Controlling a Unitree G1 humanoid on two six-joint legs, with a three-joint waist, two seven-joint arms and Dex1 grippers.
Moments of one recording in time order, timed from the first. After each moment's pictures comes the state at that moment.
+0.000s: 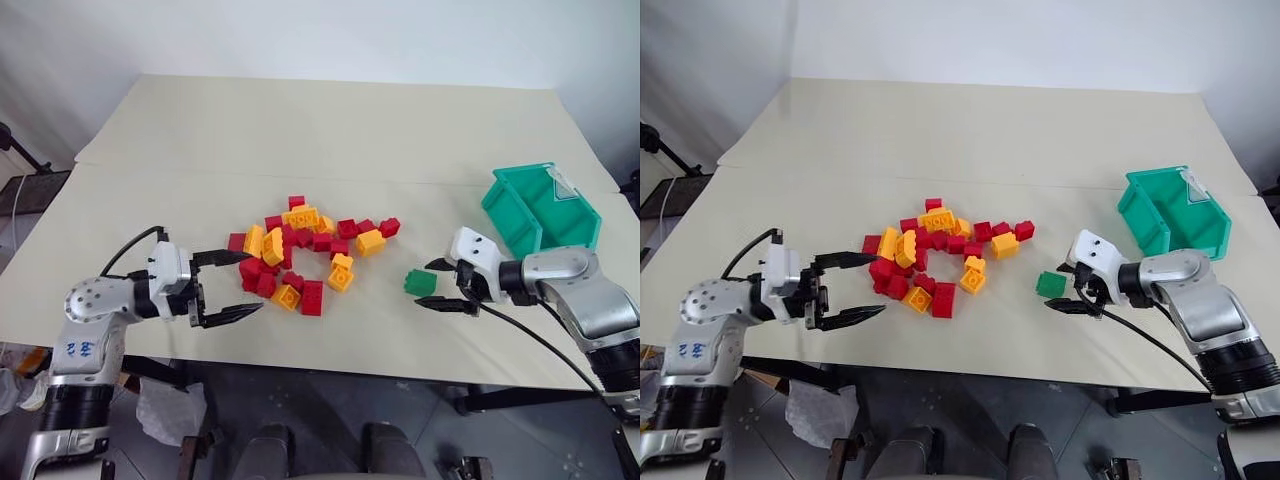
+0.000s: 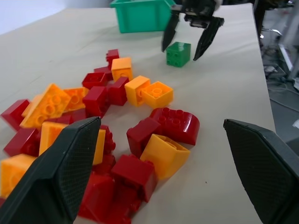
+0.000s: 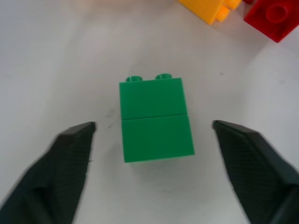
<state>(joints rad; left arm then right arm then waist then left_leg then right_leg) -0.25 0.63 0.19 -0.01 -0.44 0.06 -1.22 -0.50 -0.89 0.18 0.05 0.24 0.46 1.12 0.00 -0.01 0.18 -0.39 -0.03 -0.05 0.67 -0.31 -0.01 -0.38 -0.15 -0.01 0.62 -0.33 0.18</state>
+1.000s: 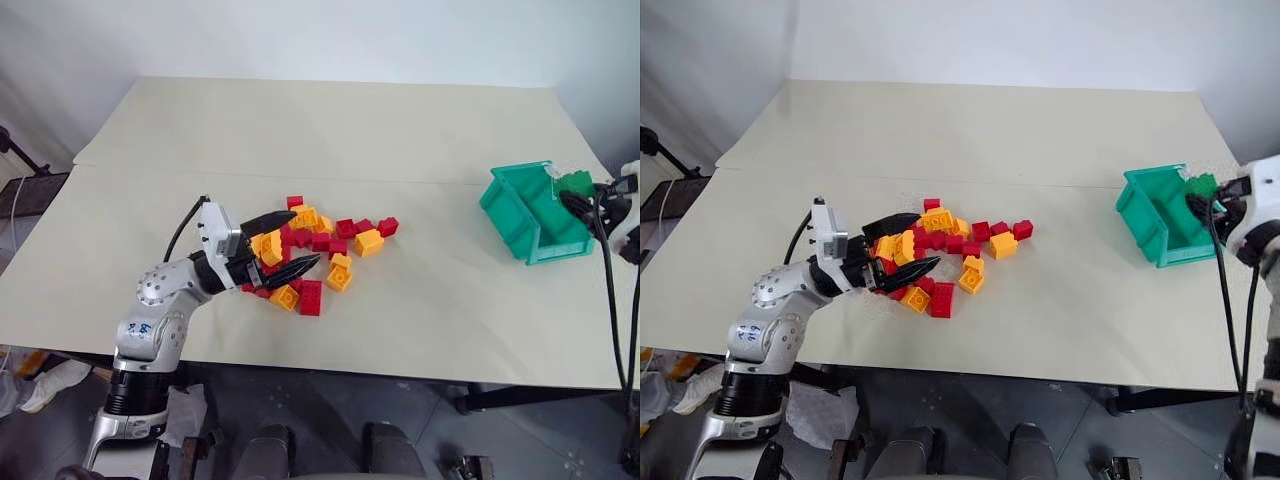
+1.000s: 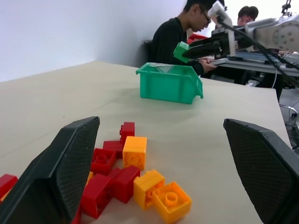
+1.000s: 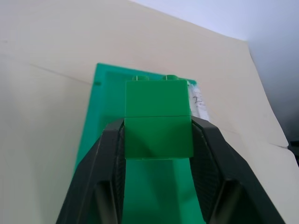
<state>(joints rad) -0.40 0.41 0.07 -0.14 -0.51 0.27 -0.86 -0.59 -0.88 -0.36 0.42 0.26 0.39 0.61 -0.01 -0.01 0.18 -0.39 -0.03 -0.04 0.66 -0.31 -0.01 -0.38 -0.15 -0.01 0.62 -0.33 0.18</state>
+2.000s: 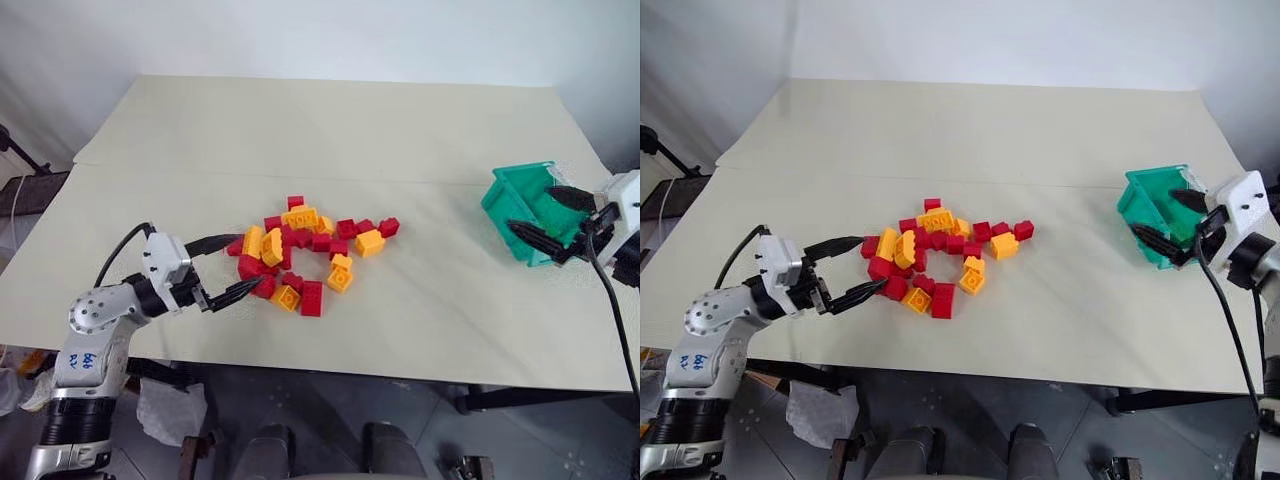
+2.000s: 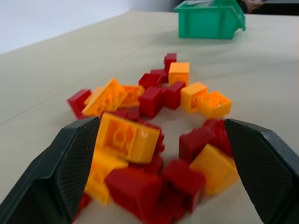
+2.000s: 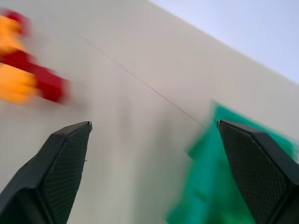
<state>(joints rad) -0.18 0.62 0.19 -0.04 -0.43 0.05 -0.95 -0.32 -0.89 -0.37 0.13 0.47 0.16 1.07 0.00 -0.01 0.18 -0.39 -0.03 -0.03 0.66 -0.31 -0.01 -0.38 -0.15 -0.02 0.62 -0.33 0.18</state>
